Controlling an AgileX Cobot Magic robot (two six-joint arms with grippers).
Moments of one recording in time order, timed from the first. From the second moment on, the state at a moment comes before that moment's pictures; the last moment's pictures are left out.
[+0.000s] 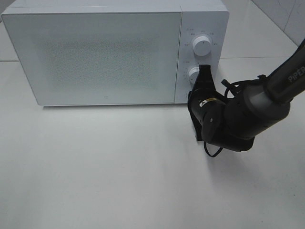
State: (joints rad) left arm 0.04 -0.01 -0.52 -0.06 1.09 -0.02; right arm 0.62 2.12 -0.85 0.75 -0.90 1.26
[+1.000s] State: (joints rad) left arm 0.04 -0.01 -0.52 -0.06 1.09 -0.02; right arm 0.62 2.19 -0.91 0.77 -0.95 1.26
